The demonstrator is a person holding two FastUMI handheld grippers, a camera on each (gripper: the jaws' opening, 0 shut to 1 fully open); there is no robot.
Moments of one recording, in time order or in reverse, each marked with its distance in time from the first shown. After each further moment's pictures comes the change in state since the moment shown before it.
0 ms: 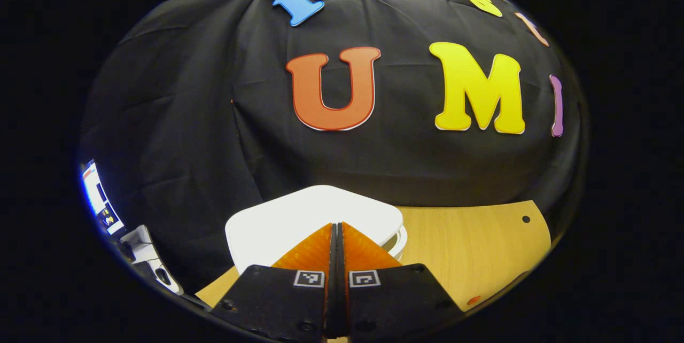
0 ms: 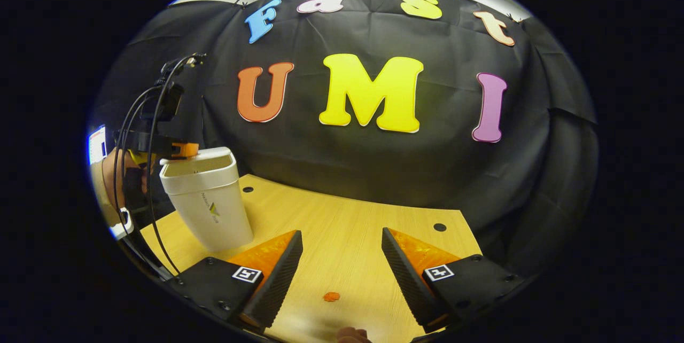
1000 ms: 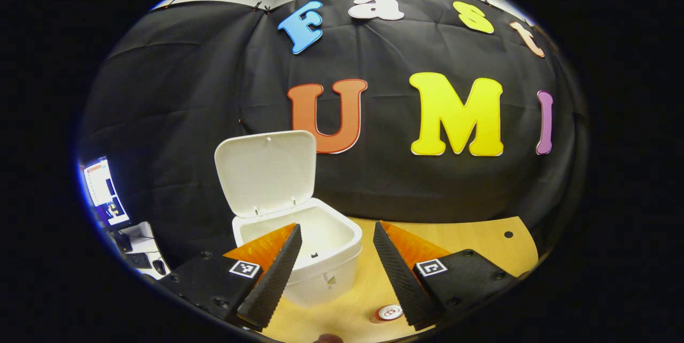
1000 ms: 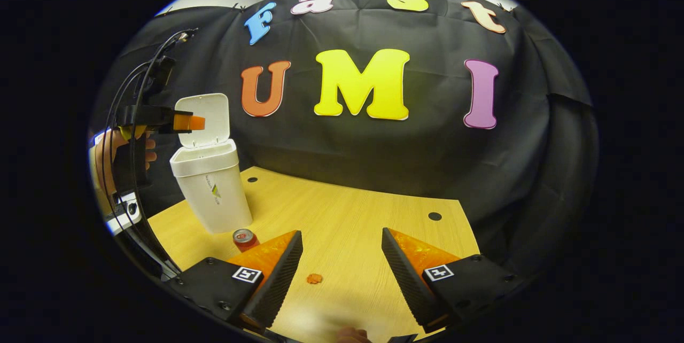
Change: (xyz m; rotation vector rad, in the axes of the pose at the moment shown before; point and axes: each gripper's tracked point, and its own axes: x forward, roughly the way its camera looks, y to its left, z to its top) left arm -0.086 -0.056 0.008 -0.075 -0.072 -0.018; right arm -0.032 -0.058 -0.040 0.016 0.035 0.073
